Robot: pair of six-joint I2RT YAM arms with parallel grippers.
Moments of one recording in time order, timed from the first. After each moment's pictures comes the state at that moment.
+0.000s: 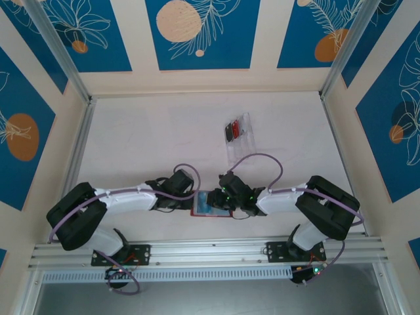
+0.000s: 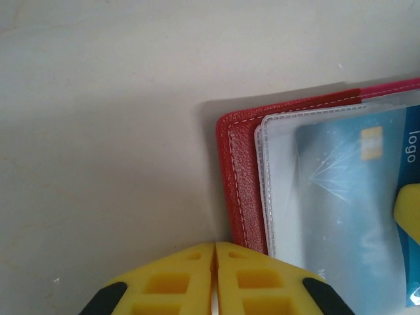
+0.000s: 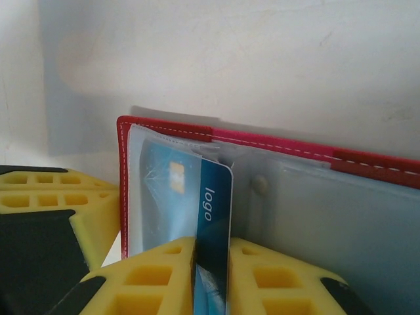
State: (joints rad) left arm -0.86 1.46 0.63 -0.29 0.04 -0.71; right arm 0.92 1.52 0.50 0.20 -0.15 1.04
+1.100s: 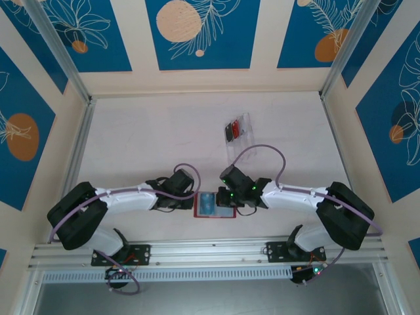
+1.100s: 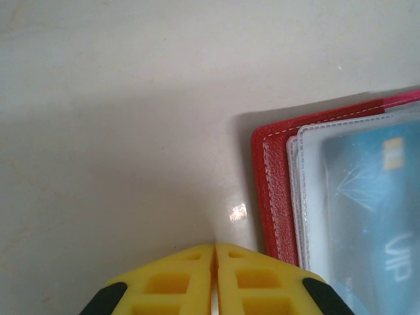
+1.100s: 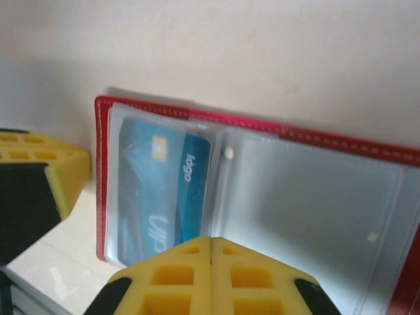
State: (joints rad) left arm -0.86 1.48 0.63 -0.29 0.05 -0.71; right arm 0.89 1.40 0.67 -0.29 -0.12 0.89
